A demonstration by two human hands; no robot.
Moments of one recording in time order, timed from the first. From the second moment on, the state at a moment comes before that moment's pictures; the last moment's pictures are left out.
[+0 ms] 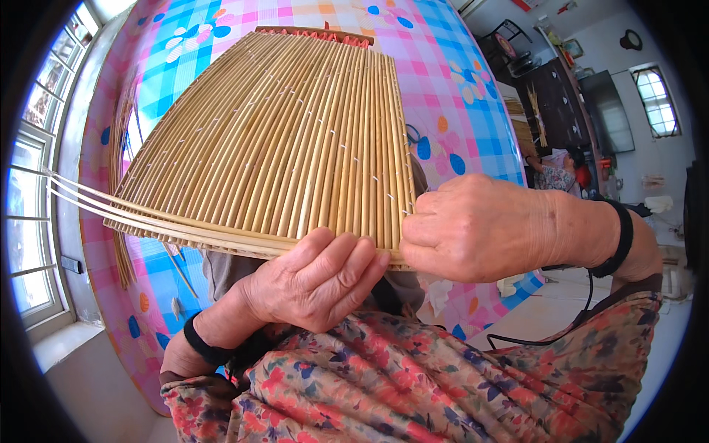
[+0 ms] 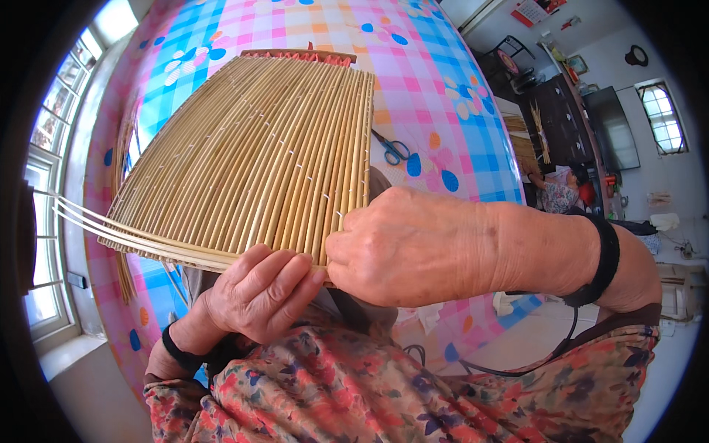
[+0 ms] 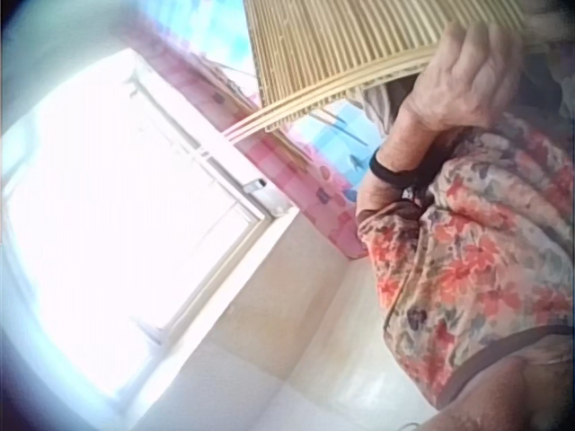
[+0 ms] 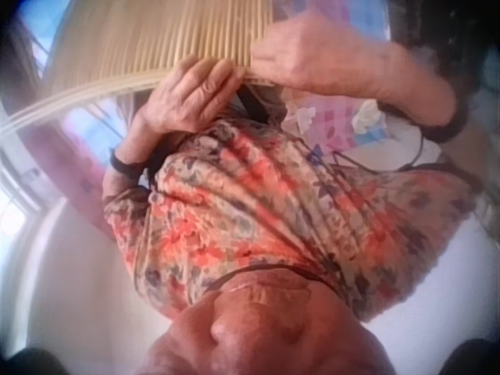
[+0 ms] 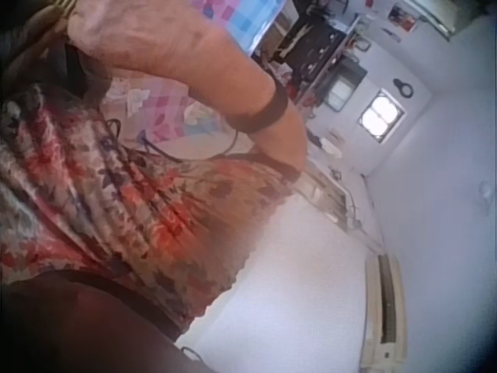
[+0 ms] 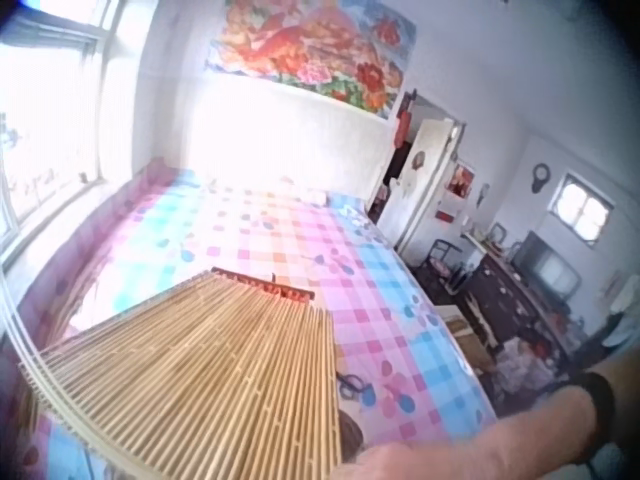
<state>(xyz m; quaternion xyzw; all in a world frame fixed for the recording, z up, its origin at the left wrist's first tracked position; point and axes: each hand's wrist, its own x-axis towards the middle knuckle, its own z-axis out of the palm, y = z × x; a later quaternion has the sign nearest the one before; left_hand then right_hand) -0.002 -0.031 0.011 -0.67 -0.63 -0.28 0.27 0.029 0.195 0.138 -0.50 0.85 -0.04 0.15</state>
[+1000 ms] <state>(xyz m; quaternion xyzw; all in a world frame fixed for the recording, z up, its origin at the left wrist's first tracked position) -0.005 -0.035 0.006 -0.67 -0.63 -0.28 0.27 0.043 0.204 0.159 -0.42 0.89 -0.02 0.16</state>
